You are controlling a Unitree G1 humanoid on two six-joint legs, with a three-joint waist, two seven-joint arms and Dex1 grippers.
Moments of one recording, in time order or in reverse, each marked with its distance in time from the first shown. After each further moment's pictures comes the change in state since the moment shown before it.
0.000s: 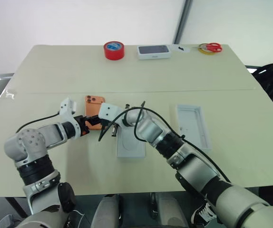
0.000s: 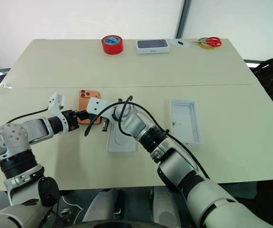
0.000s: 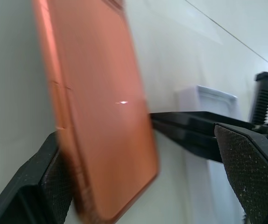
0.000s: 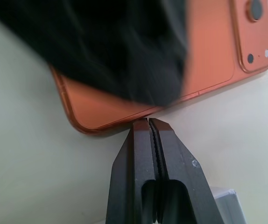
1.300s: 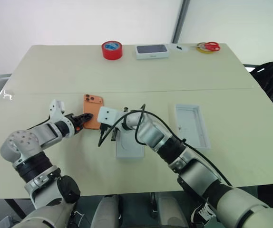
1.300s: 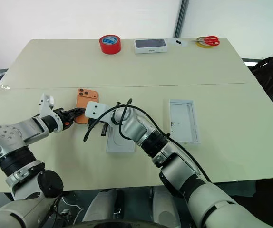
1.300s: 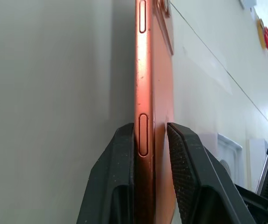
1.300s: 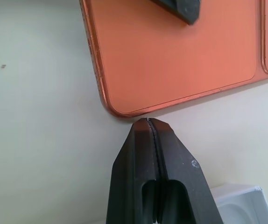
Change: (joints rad) left arm -0.066 -0.032 0.252 0.124 -0.003 -0.014 0.139; right arm 0.047 -0.032 0.016 -0.120 -0.007 0.060 0.047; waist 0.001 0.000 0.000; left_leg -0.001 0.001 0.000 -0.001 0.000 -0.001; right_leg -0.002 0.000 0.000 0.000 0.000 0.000
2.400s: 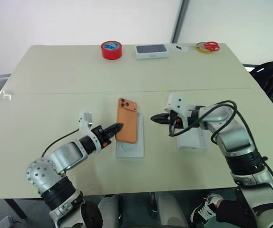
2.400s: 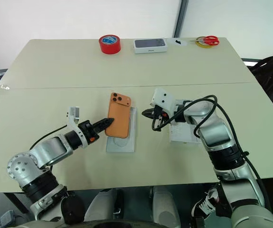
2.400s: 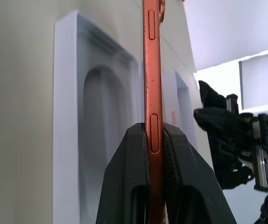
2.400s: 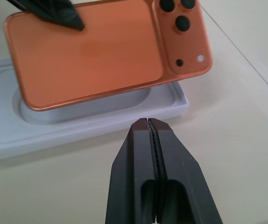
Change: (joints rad) left arm 0.287 -0.296 -0.130 -0.322 -0.748 0.028 0.466; right arm 0.328 -0.573 -0.394 -0.519 0.406 0.013 0.301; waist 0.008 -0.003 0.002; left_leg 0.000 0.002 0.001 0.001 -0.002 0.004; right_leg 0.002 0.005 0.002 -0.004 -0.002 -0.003
